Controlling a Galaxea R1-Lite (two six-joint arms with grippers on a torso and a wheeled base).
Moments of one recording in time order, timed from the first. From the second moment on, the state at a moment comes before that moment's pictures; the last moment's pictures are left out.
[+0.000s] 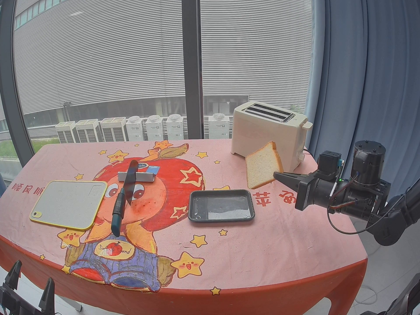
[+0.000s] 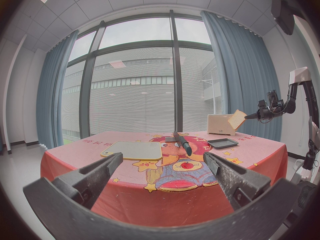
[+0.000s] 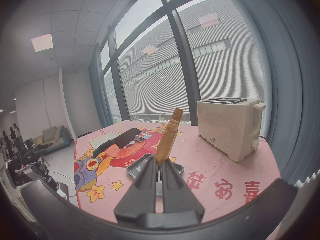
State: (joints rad) left arm -0.01 0.02 -0.02 0.00 0.00 0.00; right arm 0.46 1.80 -0.60 -0.98 0.26 0.17
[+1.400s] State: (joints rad) left arm -0.01 0.02 -0.02 0.00 0.00 0.00; right arm 0.17 1.87 -0.77 -1.04 0.56 -0.06
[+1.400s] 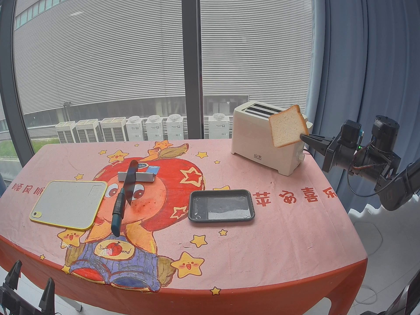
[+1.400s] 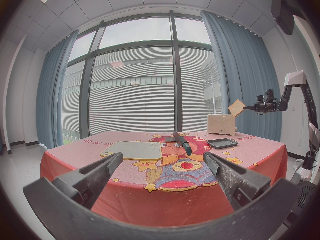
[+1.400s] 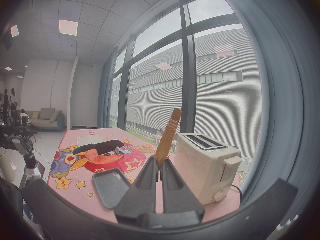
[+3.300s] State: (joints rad) left arm -0.01 0.02 -0.02 0.00 0.00 0.00; right arm 0.01 2.26 -1.62 -0.66 0.74 -0.21
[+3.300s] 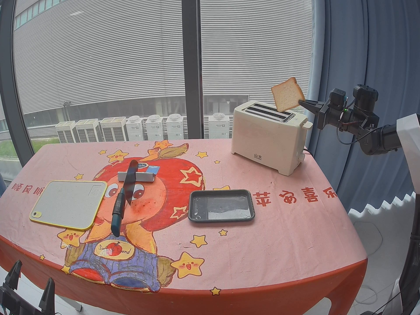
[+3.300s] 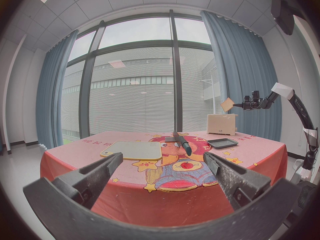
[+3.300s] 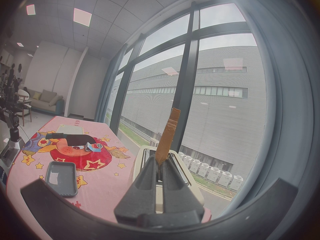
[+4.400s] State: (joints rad) left arm -0.01 0.02 -0.02 0.00 -0.01 0.00; right arm 0.02 2.30 -1.61 -0.65 0.74 -0.23
